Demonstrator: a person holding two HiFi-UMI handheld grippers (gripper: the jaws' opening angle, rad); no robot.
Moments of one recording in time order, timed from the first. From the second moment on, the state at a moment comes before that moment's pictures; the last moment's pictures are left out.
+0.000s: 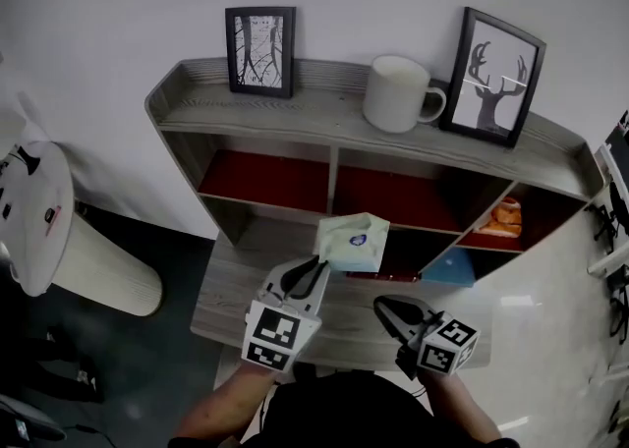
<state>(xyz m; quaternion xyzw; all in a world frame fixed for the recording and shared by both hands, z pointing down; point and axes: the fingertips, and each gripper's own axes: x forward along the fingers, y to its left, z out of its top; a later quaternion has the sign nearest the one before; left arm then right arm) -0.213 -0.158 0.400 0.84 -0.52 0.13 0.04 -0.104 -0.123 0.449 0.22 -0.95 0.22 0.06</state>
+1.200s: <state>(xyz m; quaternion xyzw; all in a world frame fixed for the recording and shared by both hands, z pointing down) -0.301 -0.108 0.571 0.81 -0.54 0.20 0.12 -0.175 -0.082 0.479 0.22 -0.94 0.23 0.09</state>
